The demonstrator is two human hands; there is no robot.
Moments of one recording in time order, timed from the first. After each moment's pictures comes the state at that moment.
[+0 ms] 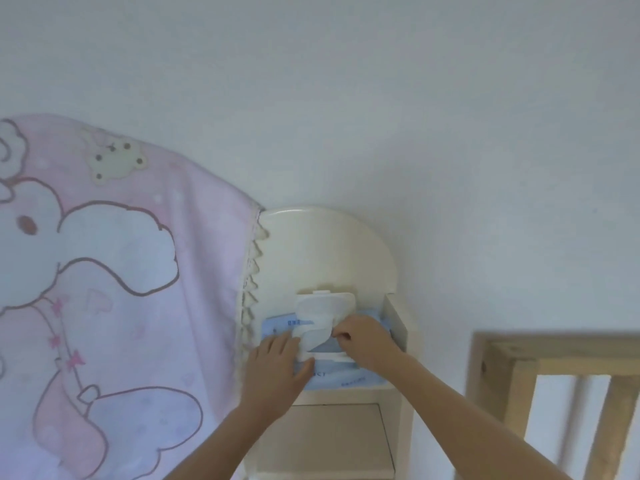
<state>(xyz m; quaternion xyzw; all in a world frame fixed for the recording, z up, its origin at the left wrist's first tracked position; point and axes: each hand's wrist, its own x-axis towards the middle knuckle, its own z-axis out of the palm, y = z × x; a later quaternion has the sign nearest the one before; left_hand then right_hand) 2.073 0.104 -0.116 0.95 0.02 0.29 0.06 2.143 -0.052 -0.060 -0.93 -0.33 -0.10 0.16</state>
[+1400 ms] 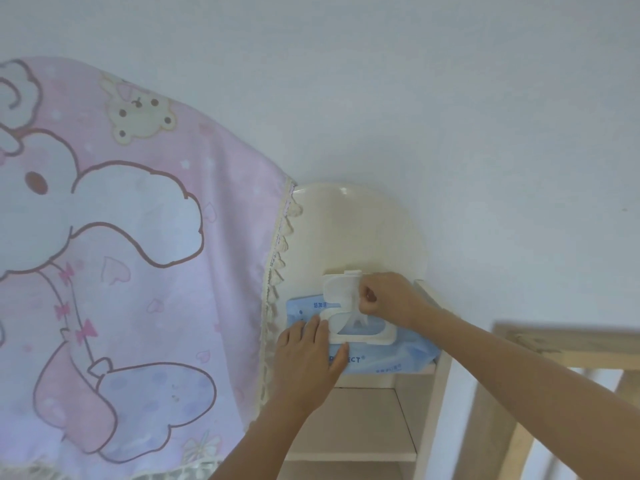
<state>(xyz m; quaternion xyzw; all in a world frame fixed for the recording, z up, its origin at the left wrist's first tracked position) 2.079 0.104 -0.136 0.90 0.01 0.43 0.07 2.142 -0.039 -0.022 -0.92 -0.36 -0.16 0.10</state>
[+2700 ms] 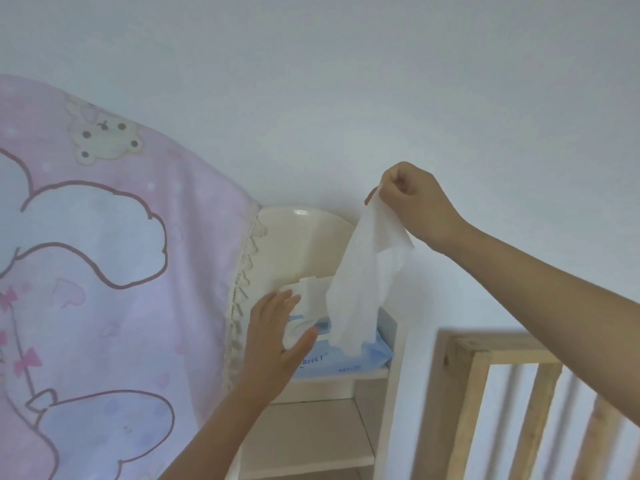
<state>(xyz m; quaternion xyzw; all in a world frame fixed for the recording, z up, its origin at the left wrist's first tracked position) 2.038 0.102 -0.077 0.77 -0.17 0.42 0.45 2.050 -0.080 0.122 -0.79 -0.31 -0.30 0.44</state>
